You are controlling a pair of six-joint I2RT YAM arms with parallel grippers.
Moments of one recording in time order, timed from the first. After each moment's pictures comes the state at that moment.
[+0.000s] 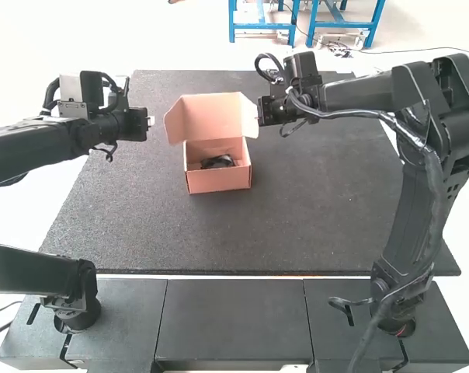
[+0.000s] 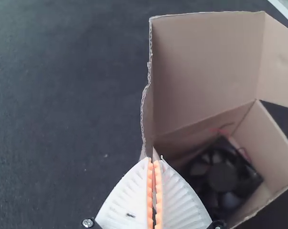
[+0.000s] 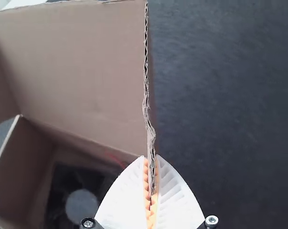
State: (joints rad) left arm -0.11 1.14 0.72 -0.02 0.27 -0.04; right arm 0.42 1.80 1.25 -0.04 -0.25 0.08
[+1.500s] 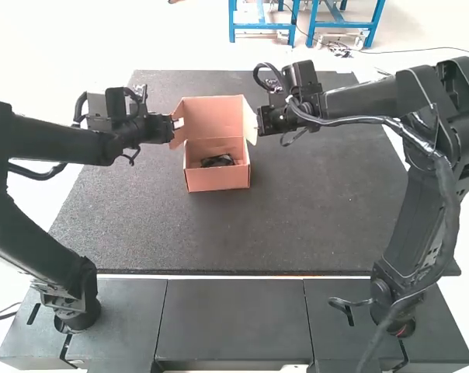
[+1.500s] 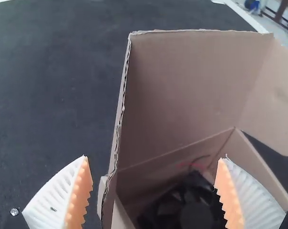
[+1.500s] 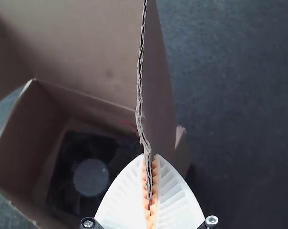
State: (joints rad) left arm -0.16 1.40 0.67 0.40 0.33 -0.14; right arm 0.45 1.76 1.17 -0.04 -0.25 0.08
